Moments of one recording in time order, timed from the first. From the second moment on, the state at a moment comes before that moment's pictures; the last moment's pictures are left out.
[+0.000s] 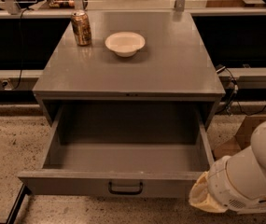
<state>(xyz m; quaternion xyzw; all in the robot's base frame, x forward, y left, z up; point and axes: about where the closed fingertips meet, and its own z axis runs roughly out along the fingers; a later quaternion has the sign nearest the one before) 0.314 -0.163 0.718 -0.61 0.77 0.11 0.13</state>
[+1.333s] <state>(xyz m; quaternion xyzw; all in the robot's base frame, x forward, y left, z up) 0.345 -0.106 0.636 -0.61 0.75 0.11 0.23</state>
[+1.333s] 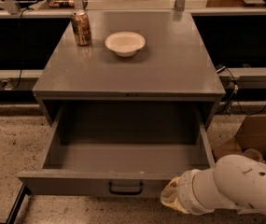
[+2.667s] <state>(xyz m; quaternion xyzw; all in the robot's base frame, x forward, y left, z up) 0.428 -0.098 0.643 -0.59 0.76 0.10 0.26</state>
